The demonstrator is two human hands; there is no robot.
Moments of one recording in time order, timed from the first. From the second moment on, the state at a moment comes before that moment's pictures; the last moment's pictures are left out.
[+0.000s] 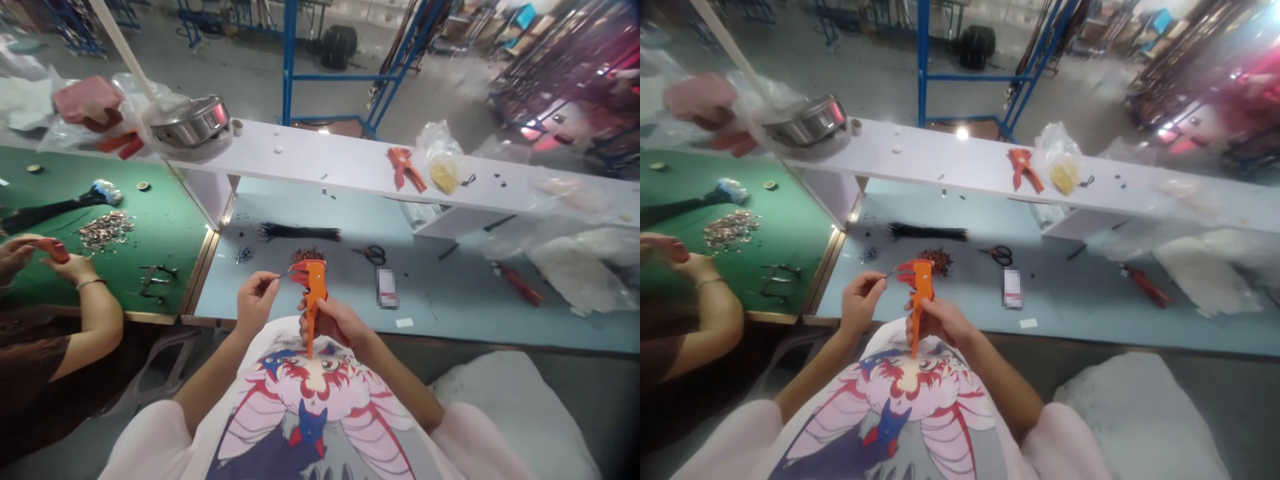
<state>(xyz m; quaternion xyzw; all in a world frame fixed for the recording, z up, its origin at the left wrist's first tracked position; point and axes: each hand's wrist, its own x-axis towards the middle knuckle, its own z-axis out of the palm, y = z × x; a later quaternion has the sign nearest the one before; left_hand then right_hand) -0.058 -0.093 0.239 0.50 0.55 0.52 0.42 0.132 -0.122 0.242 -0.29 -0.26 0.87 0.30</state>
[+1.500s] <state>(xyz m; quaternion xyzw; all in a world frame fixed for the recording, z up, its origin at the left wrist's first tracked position) -0.068 -0.091 0.256 0.72 0.48 0.48 0.14 0.129 -0.120 0.239 -0.29 -0.33 0.85 0.28</state>
